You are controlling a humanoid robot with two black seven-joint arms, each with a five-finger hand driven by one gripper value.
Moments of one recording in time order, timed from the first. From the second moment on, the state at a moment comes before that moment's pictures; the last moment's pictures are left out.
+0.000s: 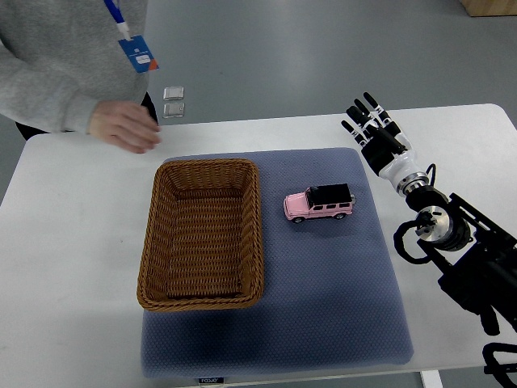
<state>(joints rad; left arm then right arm) -0.08 0.00 -0.08 -0.20 0.12 -0.12 -0.01 0.55 -0.10 1.04 0.77 -0.19 0.21 0.29</state>
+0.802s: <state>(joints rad) -0.08 0.00 -0.08 -0.20 0.12 -0.13 -0.01 0.96 -0.44 0.46 0.84 -0.89 0.34 0.21</state>
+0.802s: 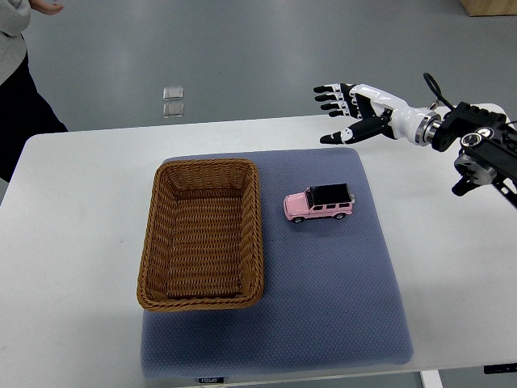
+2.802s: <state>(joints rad) -0.08 0.00 -0.08 -0.19 0.11 -0.13 -0.01 1.12 -0.52 0.06 0.97 -1.07 0.20 0.12</state>
